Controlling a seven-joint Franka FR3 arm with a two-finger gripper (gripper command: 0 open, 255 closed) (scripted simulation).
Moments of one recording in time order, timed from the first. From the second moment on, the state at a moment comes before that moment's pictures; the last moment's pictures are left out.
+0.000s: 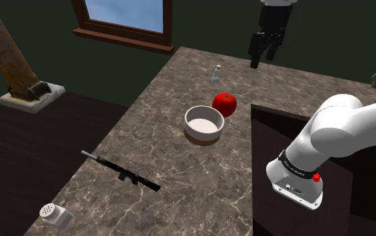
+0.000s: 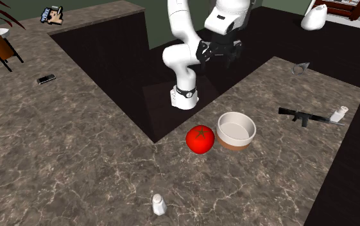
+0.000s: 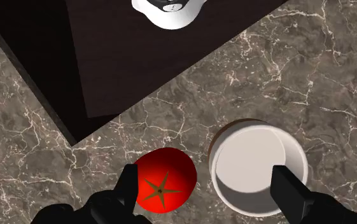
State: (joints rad) arm -0.02 -0.78 0.04 -2.37 0.01 1.45 0.17
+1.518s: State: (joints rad) arm -0.11 -0.10 -0.24 -2.08 -0.05 1.80 -0.22
